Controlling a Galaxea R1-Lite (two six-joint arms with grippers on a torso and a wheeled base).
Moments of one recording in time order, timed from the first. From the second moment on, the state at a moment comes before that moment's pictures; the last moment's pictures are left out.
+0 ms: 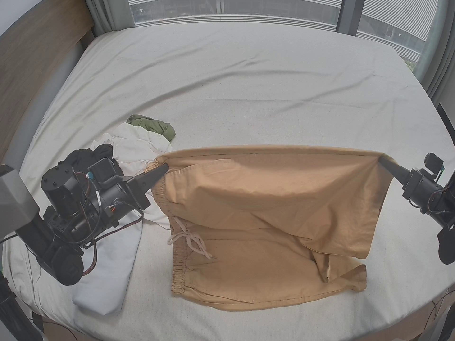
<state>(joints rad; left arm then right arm) -0.28 1.93 -0.48 -1.55 -0.41 -0.48 -0.09 1.71 -0.33 -1.54 0.72 0.47</state>
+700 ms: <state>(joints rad) -0.27 1.95 -0.48 -1.55 -0.41 -0.48 -0.10 1.69 -0.34 -1.54 0.73 0.49</state>
